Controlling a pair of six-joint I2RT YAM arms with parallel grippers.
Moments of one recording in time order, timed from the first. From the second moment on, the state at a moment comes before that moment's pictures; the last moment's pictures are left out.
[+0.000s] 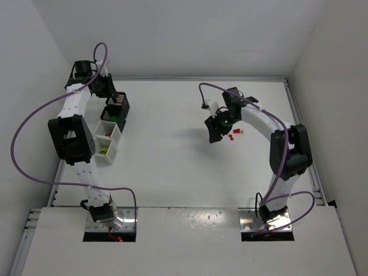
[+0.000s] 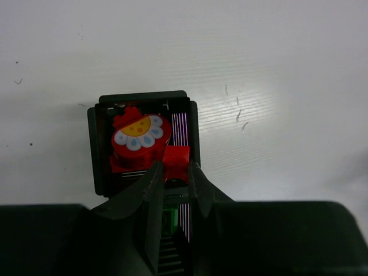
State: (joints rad) left arm 0.22 2.01 1.81 -0.58 0.44 0.10; right arm 0.32 1.83 1.35 -0.75 -0.52 -0.48
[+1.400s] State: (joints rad) left arm 0.18 1.87 1.70 -0.53 0.52 0.08; right arm -0.01 2.11 1.66 -0.91 -0.42 -1.10
